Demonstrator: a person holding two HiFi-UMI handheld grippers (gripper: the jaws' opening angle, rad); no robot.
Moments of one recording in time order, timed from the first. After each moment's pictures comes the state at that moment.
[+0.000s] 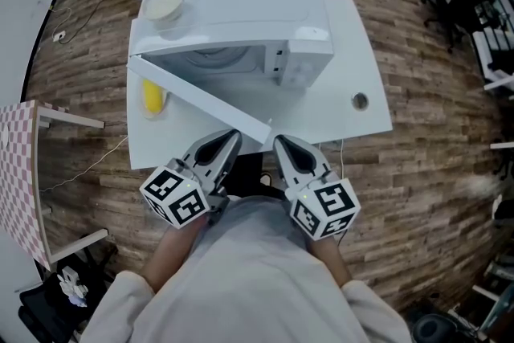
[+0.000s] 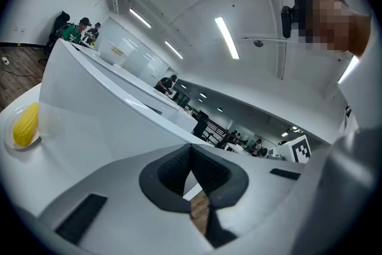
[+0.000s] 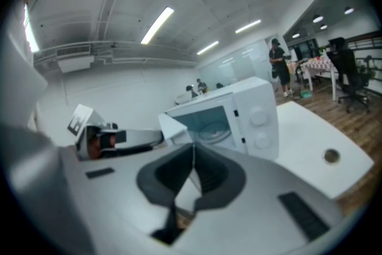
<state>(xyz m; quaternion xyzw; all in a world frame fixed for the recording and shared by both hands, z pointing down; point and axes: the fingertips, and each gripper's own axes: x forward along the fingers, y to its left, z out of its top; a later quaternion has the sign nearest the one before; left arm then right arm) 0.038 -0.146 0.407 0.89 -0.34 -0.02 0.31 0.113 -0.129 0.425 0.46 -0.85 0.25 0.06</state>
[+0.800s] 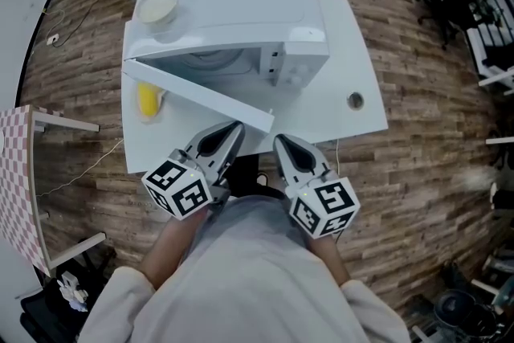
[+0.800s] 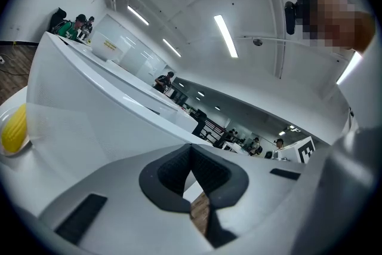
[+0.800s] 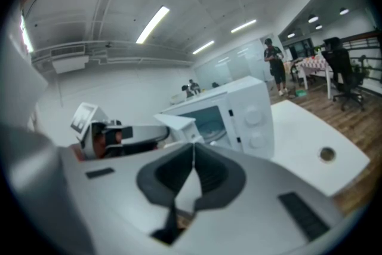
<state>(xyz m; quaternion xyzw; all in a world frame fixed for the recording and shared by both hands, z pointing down) 0.050 -0.164 0.406 0.89 -0.33 -0.02 0.31 0.119 -0.132 0.426 0.48 -0.84 0.26 0.06</state>
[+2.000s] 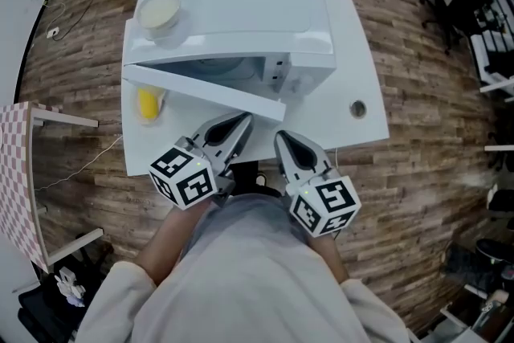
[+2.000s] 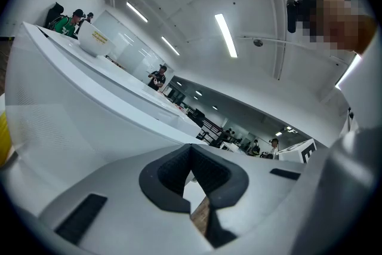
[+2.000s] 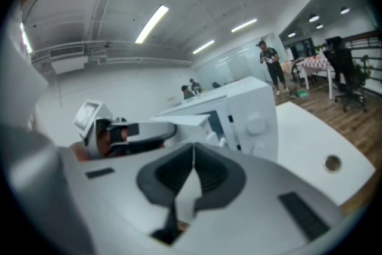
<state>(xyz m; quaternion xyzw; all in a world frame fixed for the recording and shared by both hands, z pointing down) 0.066 -0.204 0.403 0.90 -0.31 -0.02 0.32 0.120 -0.166 0.424 0.48 -0.84 0.26 0.06</state>
